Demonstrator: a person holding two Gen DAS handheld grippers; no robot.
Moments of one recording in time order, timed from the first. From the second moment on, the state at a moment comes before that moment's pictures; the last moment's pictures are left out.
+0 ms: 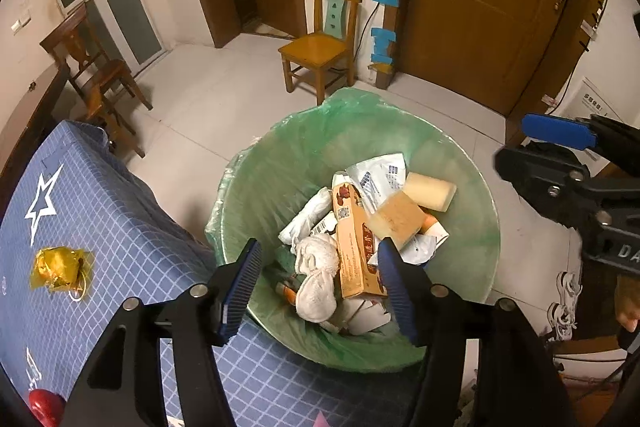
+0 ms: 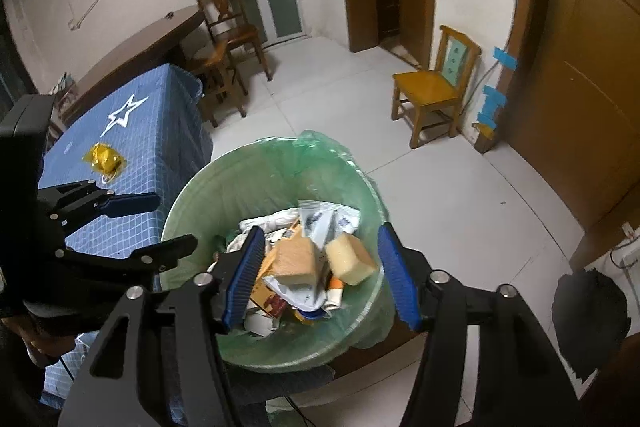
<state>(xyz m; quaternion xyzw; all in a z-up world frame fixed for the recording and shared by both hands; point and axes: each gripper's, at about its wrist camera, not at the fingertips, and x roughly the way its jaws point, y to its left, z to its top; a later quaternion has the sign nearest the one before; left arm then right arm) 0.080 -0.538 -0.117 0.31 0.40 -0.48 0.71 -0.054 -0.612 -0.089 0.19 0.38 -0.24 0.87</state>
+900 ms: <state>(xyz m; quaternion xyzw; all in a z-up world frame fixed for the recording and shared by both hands) 0.061 -0.520 -0.119 0.30 0.35 -0.48 0.75 -0.087 -0.594 -0.089 0.18 0.34 -0.27 0.88</state>
